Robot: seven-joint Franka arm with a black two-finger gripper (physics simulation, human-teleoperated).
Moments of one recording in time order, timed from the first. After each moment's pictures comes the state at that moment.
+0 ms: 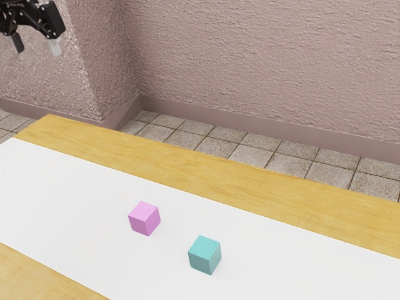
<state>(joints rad) 0.39 -0.17 -0.23 -1.33 0.01 1.25 -0.02</state>
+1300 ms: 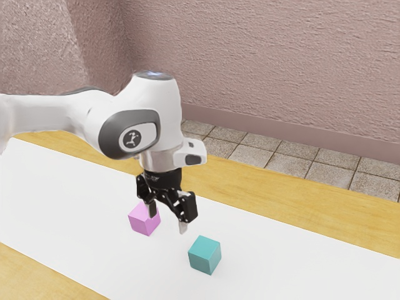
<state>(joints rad) 0.17 -0.14 -0.58 -2.19 -0.16 1.93 -0.19</state>
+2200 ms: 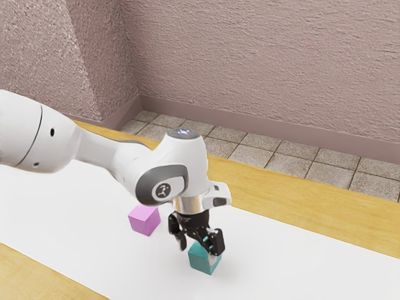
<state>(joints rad) 0.14 0.22 -0.59 -2.19 0.01 2.28 -0.32</state>
